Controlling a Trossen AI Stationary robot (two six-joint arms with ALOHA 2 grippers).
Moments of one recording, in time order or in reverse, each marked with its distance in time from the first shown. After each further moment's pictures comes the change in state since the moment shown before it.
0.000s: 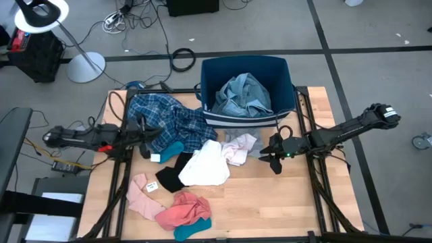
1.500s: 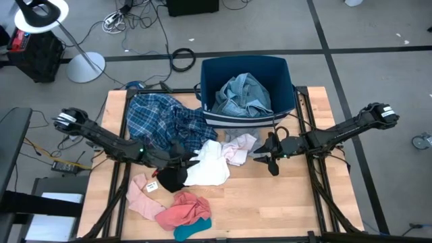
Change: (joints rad) left arm -0.195 1.042 0.216 0.397 -0.064 -0.368; right arm 0.000 0.076 0.000 0.206 -0.003 -0.210
